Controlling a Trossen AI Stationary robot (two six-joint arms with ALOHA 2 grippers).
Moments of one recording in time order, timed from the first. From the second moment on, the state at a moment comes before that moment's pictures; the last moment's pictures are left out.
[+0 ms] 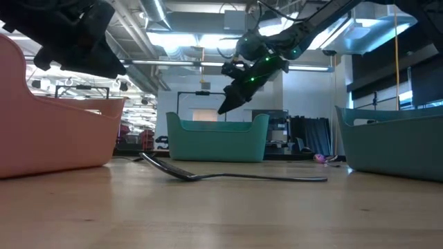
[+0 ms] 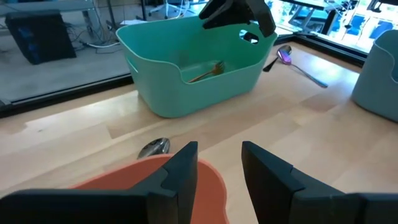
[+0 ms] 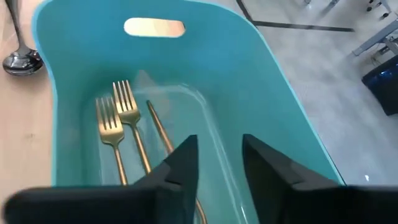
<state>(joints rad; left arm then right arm) -0.62 1.43 0.79 -0.97 -1.24 -1.69 -0.48 1.92 1.39 -0.08 0.03 -0.38</state>
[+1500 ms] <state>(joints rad) -0.78 1.43 0.66 0.11 -0.88 -0.70 0.26 1.93 1.12 0.01 -0.05 0.05</state>
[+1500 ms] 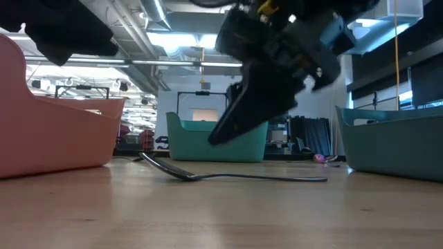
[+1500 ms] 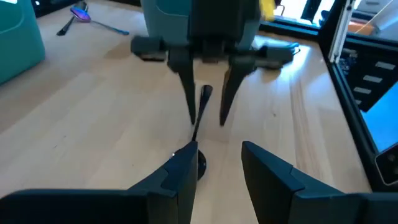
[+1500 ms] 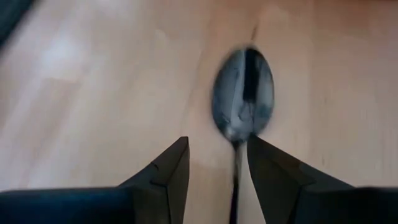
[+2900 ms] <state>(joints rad) -0.77 1.43 0.66 0.12 -0.89 -0.70 0.29 1.81 1.12 -0.16 0.16 0.11</state>
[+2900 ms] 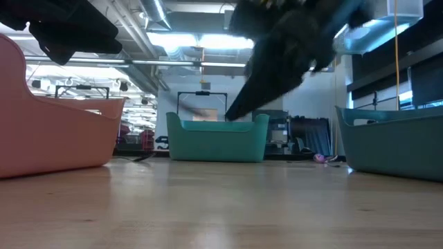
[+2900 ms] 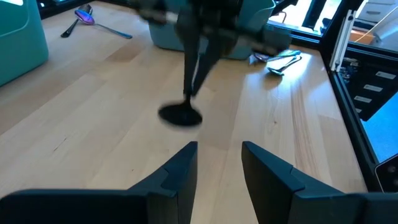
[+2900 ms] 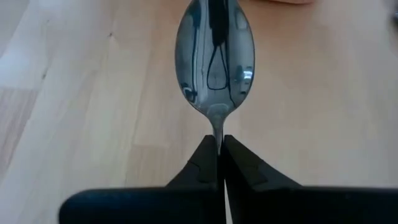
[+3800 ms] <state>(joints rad) -0.77 1.43 0.66 0.15 -0.87 -0.70 0.61 1.31 1.09 -1.39 0.59 1.23</state>
